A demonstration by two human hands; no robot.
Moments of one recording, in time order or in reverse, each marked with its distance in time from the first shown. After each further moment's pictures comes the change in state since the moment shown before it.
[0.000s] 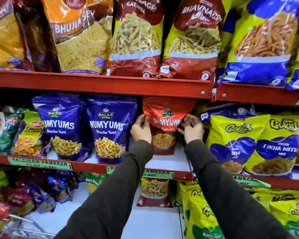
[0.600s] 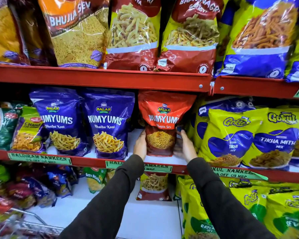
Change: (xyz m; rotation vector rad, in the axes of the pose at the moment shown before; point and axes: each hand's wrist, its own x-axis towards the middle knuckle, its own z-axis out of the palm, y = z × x) left_hand -0.021 -0.065 -0.025 0.000 -0.398 -0.321; right_hand -0.043 0.050 -0.034 -0.128 -0.249 0.405
